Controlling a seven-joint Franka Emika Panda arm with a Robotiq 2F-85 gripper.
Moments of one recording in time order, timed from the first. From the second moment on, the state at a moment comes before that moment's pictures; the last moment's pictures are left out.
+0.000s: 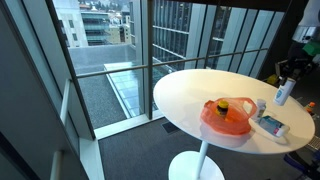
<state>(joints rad) -0.17 -0.14 -0.13 -2.43 -0.15 2.25 0.49</state>
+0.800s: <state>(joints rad) -0.16 -0.16 -0.08 -2.32 -0.13 2.07 0.53</state>
